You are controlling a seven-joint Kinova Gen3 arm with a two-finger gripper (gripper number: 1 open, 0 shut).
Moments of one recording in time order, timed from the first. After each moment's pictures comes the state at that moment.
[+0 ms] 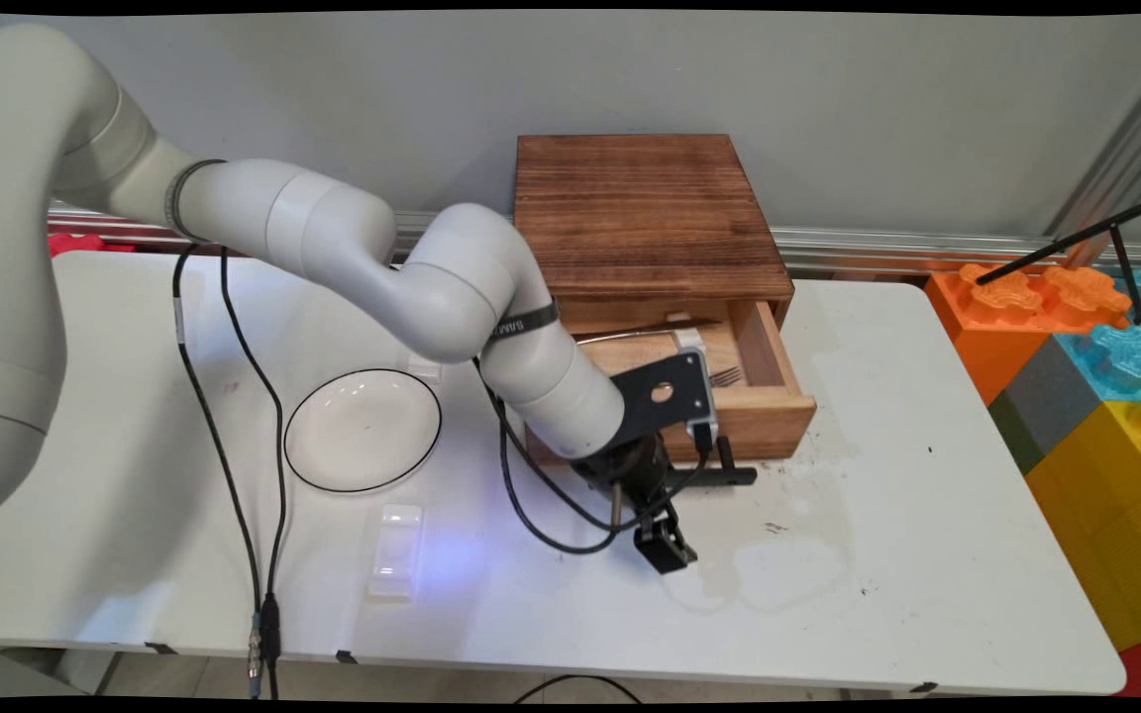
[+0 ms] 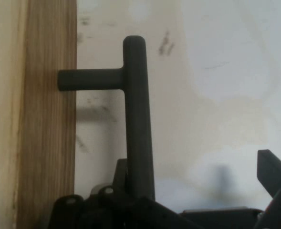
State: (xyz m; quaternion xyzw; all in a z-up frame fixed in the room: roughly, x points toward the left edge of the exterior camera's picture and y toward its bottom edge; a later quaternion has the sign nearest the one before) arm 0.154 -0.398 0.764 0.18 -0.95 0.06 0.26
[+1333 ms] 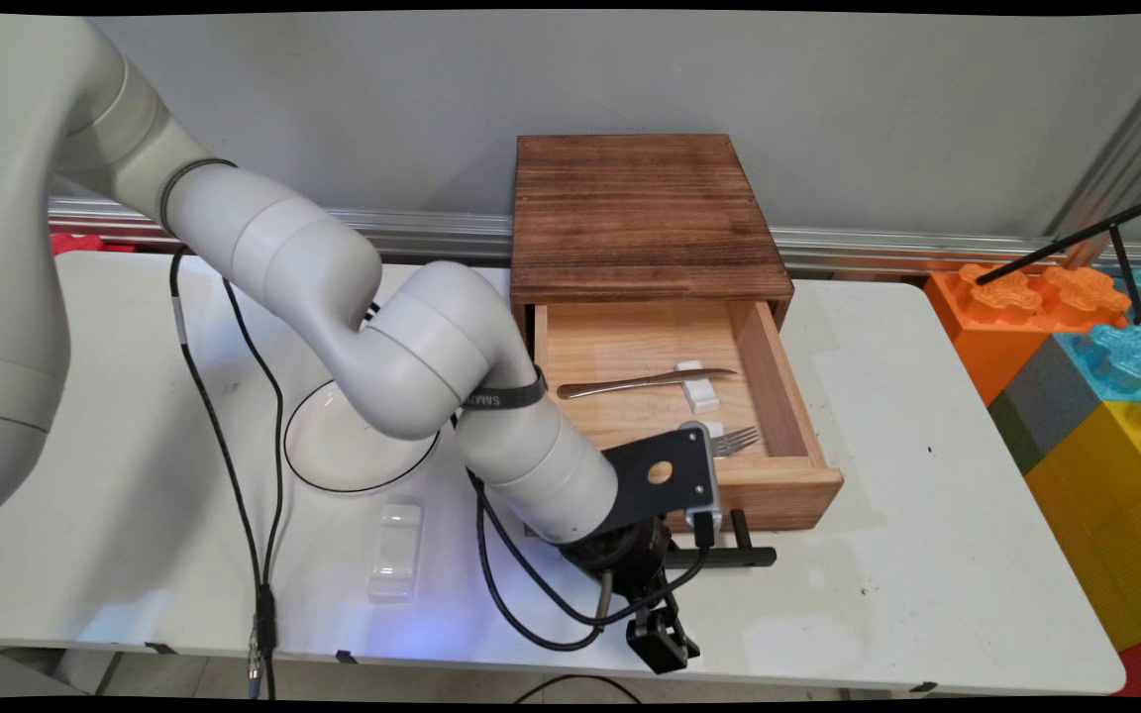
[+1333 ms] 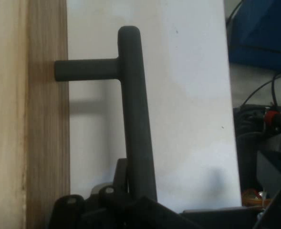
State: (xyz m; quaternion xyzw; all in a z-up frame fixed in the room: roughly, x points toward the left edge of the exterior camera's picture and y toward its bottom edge) arm 0.136 -0.330 0.766 0.16 -0.95 0.02 0.27
